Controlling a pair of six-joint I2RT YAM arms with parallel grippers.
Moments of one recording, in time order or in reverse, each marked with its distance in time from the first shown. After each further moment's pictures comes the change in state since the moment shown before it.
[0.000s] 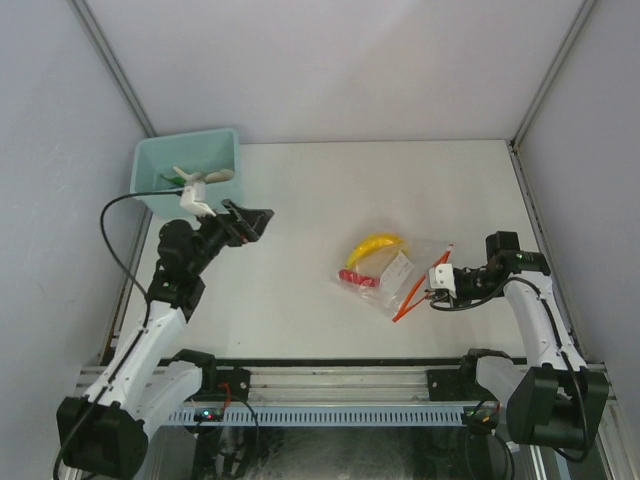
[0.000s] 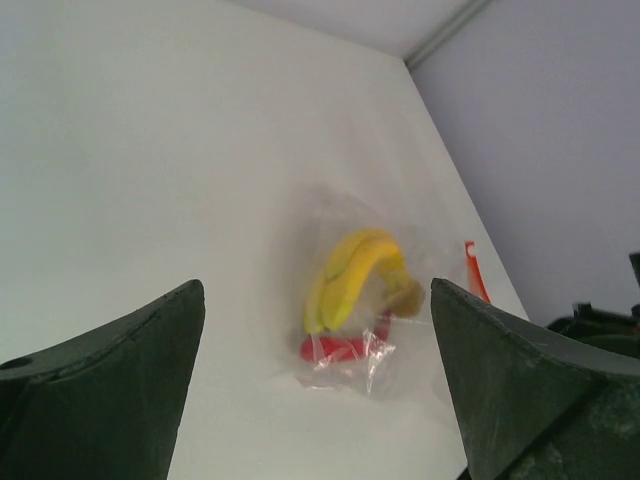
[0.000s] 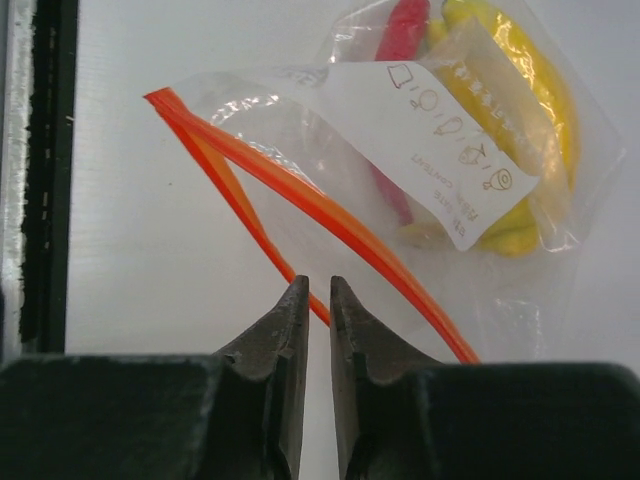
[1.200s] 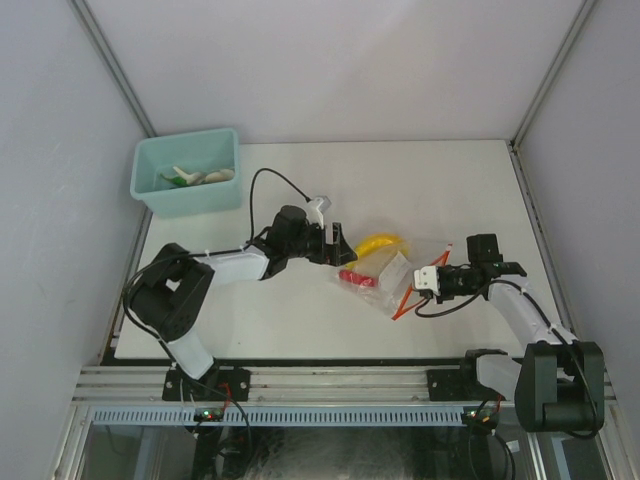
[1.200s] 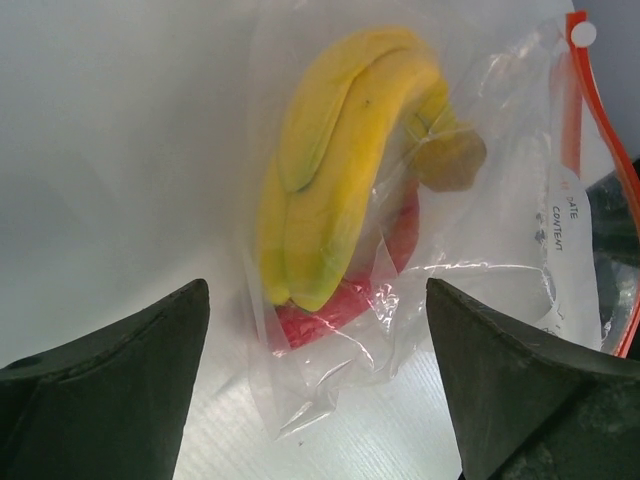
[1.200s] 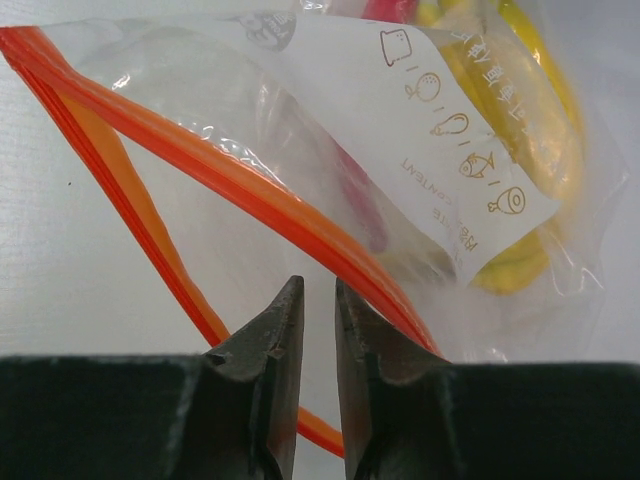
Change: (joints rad) left arm -0.368 0.788 0.259 0.103 0.080 0.117; right arm 0.123 0.077 -0.172 0.486 0.026 0.149
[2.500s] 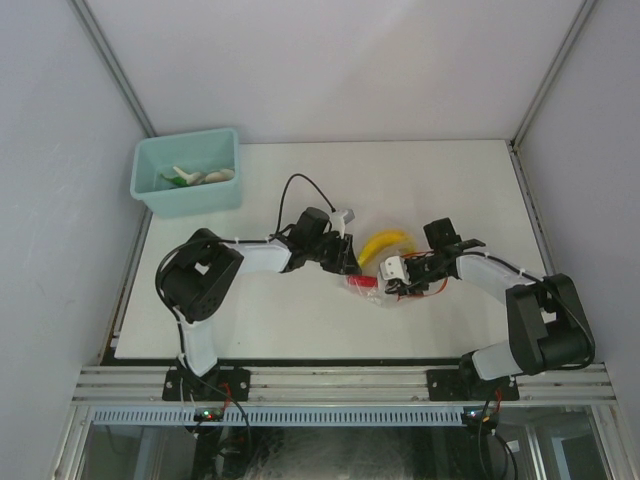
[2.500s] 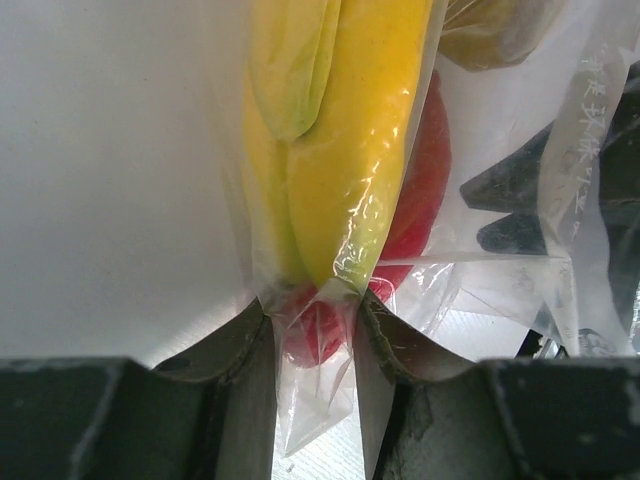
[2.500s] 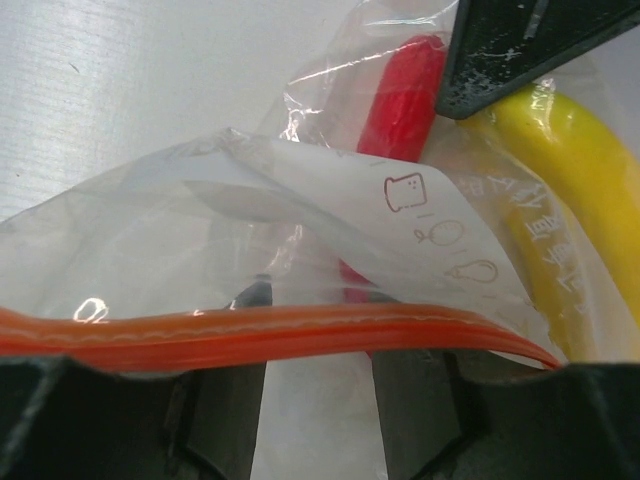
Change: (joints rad) left arm -0.065 0.203 0.157 -0.144 0.111 0.064; right arm 0.264 0.317 0.141 0.142 0.138 0.158
